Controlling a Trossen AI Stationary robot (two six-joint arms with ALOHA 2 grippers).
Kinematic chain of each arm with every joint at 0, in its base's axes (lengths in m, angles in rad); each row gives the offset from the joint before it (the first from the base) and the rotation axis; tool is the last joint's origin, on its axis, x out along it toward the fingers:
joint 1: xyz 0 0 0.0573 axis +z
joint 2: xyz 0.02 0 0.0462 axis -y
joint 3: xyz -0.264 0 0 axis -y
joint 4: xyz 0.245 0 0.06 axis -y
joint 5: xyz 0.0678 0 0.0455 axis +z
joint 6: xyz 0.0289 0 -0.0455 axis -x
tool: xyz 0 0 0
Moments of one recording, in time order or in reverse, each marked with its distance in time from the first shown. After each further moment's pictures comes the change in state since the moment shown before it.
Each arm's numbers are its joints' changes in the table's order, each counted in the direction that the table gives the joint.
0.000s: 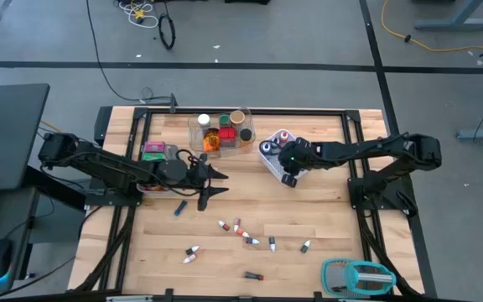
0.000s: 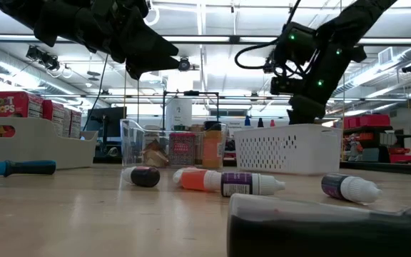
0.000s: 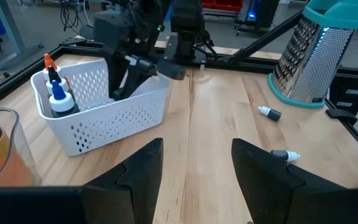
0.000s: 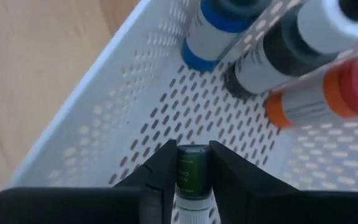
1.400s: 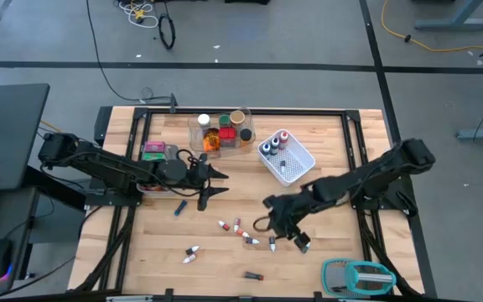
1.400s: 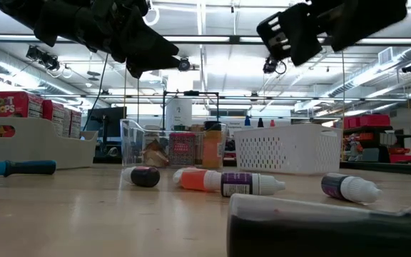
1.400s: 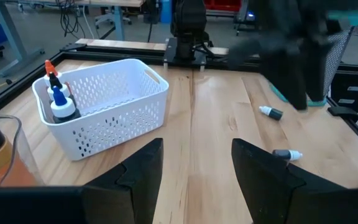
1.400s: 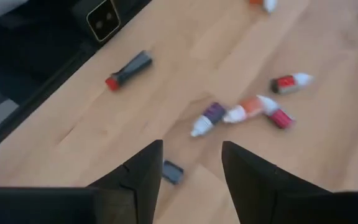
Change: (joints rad) left arm 0.000 0.000 0.000 0.007 0.000 -0.030; right arm 0.539 -0.107 0.296 -0.016 0.424 0.308
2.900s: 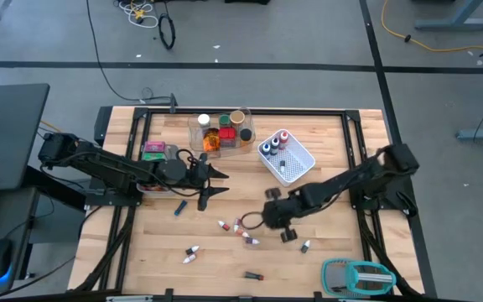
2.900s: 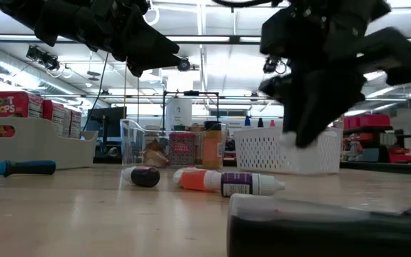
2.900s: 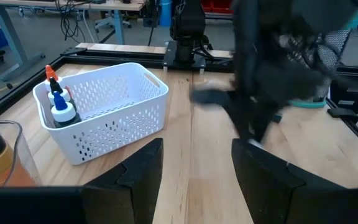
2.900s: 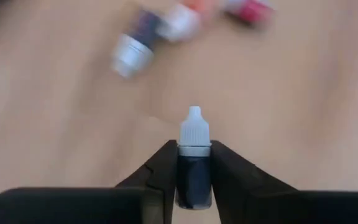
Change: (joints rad) left arm 0.000 0.000 0.000 0.013 0.000 -0.012; right arm -0.026 -0.182 -0.003 -0.047 -0.244 -0.196
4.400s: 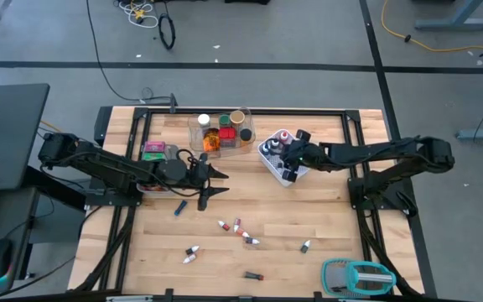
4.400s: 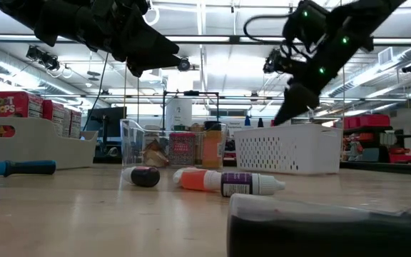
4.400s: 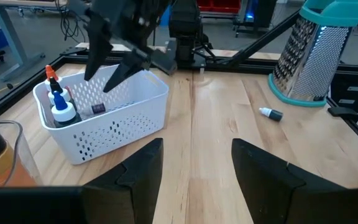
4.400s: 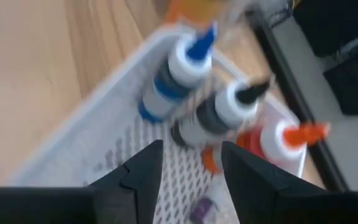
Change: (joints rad) left arm 0.000 0.000 0.000 -0.003 0.000 -0.004; right arm -0.480 0.409 -0.340 0.210 -0.363 0.072
